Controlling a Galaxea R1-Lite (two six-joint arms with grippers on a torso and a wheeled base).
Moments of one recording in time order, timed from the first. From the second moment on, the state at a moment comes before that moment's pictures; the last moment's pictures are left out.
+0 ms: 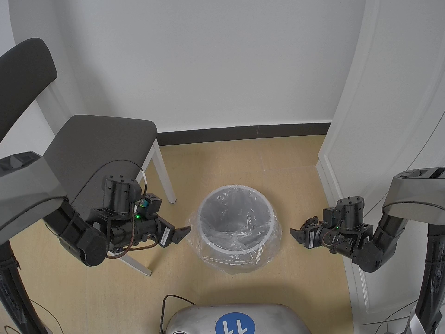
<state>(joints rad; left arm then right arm) -0.38 2.04 -0.69 -0.79 -0.11 0.22 0.33 2.24 -0.59 -1.14 -0.06 0.10</state>
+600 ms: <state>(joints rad) -0.36 1.77 -0.63 -0.96 -0.11 0.15 0.20 2.28 -0.70 -1.06 -0.06 0.14</state>
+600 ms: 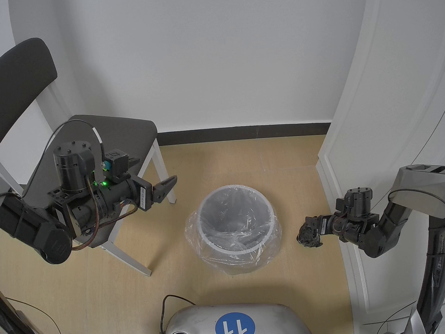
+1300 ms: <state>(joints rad) -0.31 1.53 -0.51 -0.96 0.08 0.06 0.22 1.74 -0.45 -1.06 -0.16 -0.05</state>
